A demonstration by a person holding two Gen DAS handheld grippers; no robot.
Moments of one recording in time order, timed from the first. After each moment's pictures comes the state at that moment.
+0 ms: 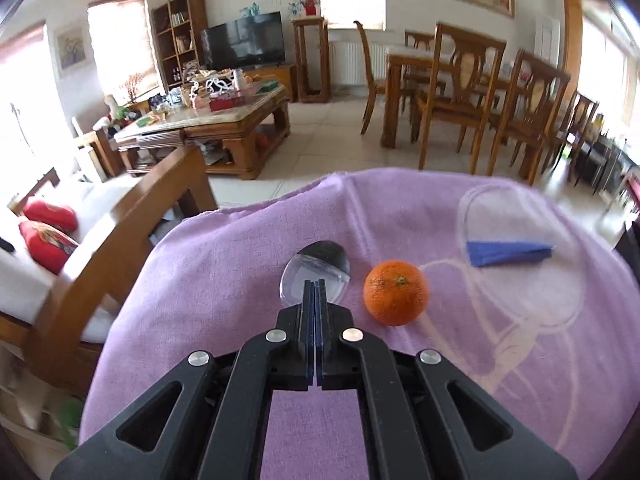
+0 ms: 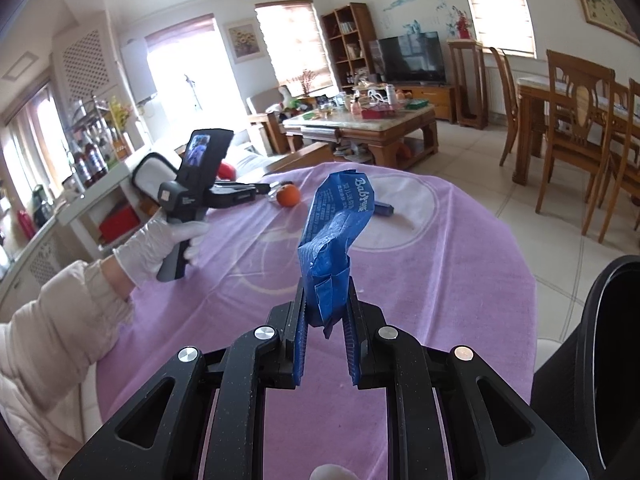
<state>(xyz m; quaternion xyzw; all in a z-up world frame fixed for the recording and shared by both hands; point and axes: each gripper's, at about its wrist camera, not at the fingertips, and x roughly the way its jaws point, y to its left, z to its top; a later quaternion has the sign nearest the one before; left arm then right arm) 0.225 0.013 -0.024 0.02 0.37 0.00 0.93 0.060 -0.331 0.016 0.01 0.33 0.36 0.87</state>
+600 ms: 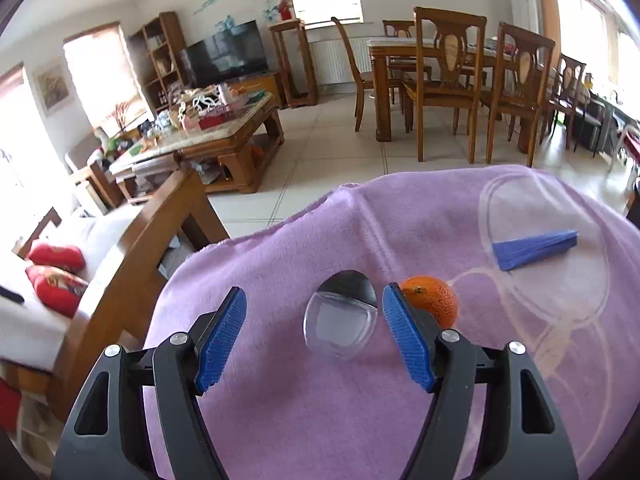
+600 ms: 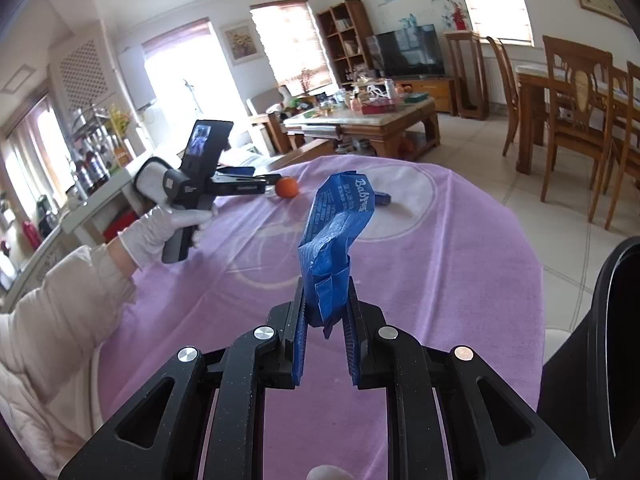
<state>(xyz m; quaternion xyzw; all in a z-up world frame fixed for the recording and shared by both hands) 0.261 0.013 -0.031 0.12 0.38 0.00 0.92 0.073 -0.335 -0.004 0.03 0.34 0.37 0.87</state>
